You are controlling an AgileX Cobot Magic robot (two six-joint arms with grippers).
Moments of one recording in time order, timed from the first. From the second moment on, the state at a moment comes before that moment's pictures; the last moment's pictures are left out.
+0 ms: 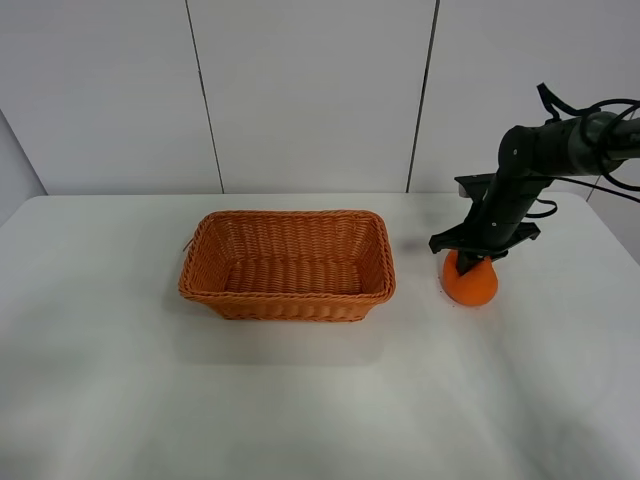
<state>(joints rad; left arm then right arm) -0.03 -0.01 -0.49 0.03 1.06 0.01 0.12 2.14 -1.47 0.05 0.80 -0.07</state>
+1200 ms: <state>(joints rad) -0.03 -0.01 -0.49 0.03 1.06 0.01 0.41 1.97 -1.94 0.01 1.22 -0.09</state>
